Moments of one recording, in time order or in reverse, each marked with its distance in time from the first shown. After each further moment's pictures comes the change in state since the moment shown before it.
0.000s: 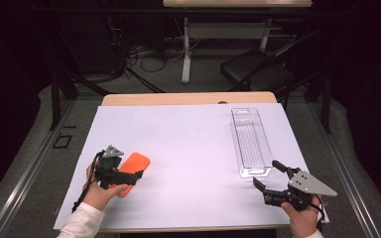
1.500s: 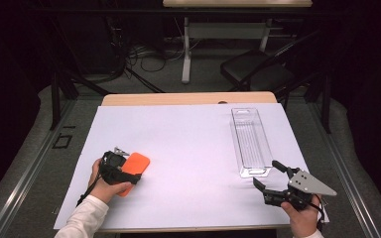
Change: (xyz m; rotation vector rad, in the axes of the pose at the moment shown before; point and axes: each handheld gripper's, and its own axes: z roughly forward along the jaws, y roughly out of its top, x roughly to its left) left arm 0.022 -0.010 0.046 0.196 0.082 -0.010; right arm -0.001 -0.001 0.000 0.009 0.000 0.002
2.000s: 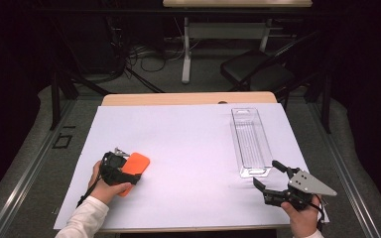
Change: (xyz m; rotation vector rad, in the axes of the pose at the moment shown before) left arm -0.004 -0.001 -0.003 -0.017 0.000 0.014; right arm 0.000 0.000 0.000 -0.002 -0.001 -0.003
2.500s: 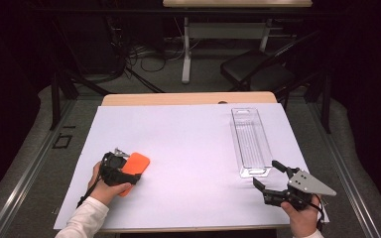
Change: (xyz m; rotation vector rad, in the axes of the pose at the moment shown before) left arm -0.001 0.000 -0.001 -0.003 -0.002 0.003; right arm 0.000 0.000 0.000 0.005 0.002 0.002
